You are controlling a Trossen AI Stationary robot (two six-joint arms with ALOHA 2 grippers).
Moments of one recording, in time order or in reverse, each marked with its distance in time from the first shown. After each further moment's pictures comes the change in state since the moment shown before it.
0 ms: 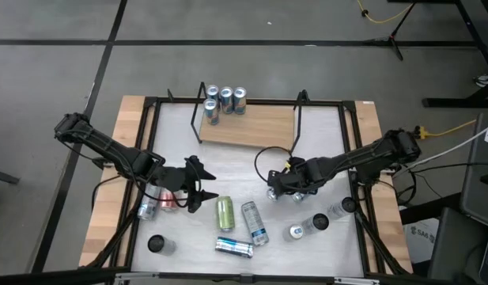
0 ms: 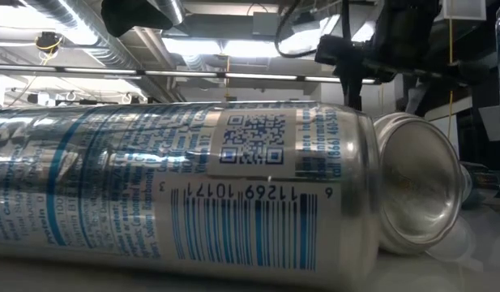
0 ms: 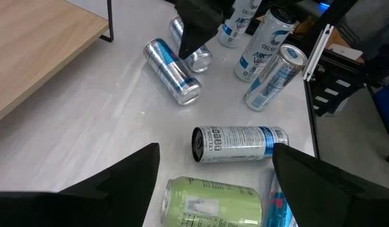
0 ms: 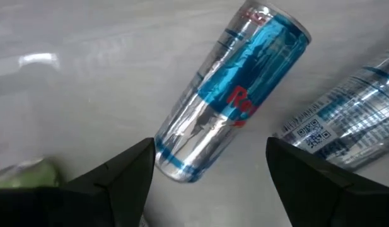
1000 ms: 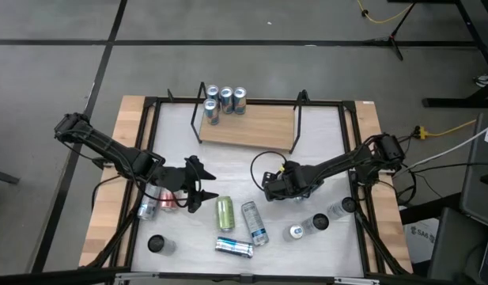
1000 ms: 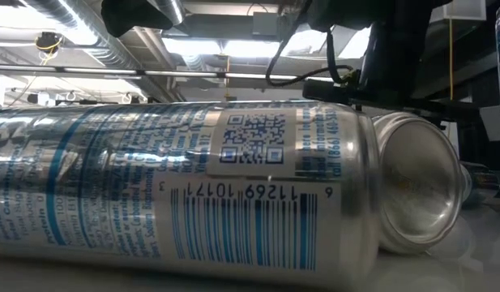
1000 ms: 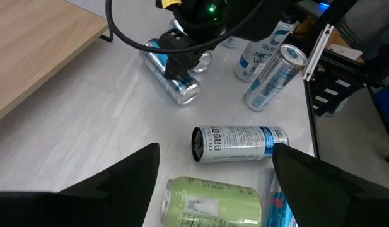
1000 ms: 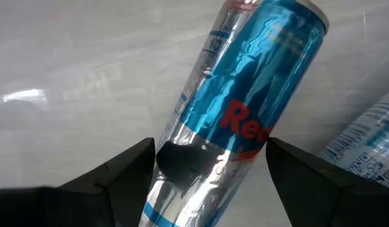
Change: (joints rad) left arm 0.000 0.000 0.000 -0.001 0.001 -0.001; right arm 0.000 0.162 0.001 0.057 0.082 0.093
